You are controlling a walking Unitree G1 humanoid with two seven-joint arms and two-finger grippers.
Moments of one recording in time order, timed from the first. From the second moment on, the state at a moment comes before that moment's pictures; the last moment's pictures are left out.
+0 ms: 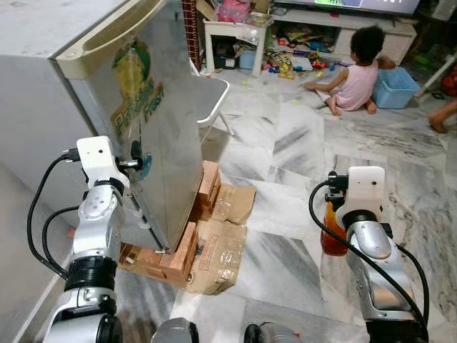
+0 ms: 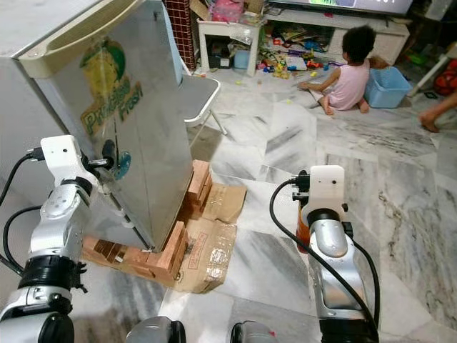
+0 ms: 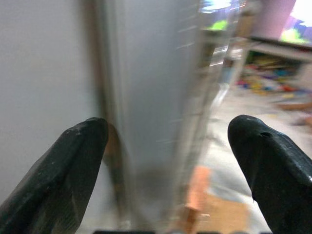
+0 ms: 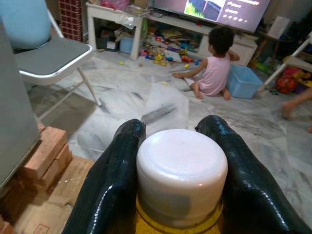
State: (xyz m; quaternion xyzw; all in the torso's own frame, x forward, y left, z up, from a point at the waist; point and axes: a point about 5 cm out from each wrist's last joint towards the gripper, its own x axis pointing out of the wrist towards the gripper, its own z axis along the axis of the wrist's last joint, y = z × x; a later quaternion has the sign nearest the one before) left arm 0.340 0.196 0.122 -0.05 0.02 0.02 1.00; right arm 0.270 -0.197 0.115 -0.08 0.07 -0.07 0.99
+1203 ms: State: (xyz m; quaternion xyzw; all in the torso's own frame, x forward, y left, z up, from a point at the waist) left arm 0.288 0.103 0.120 -0.05 0.04 -0.22 0.97; right arm 0.254 -0.221 0.101 -0.07 0.12 -0.16 0.98
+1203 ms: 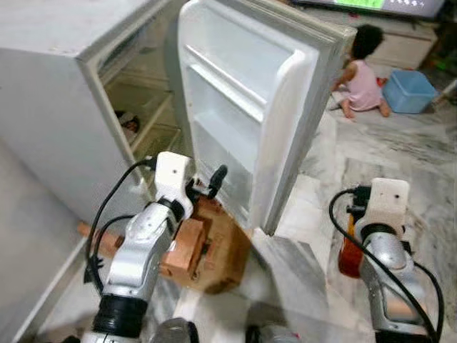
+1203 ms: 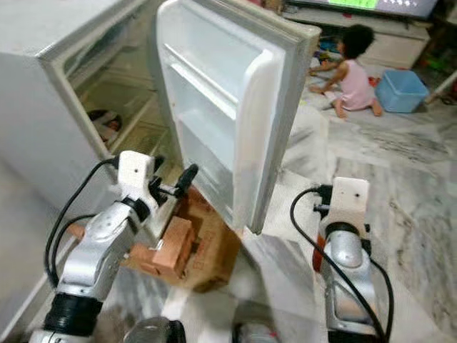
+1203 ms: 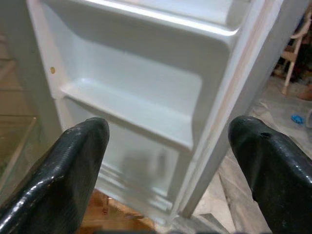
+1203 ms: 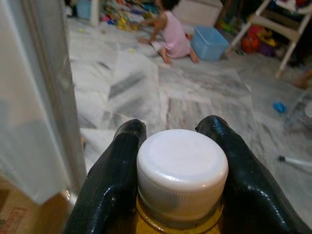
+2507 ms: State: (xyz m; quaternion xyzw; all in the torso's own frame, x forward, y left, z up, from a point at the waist) left arm 0.293 0.083 0.118 0.01 0.03 -0.20 0.98; right arm 0.276 -0.219 0.115 -0.07 0.08 -0.15 0.98
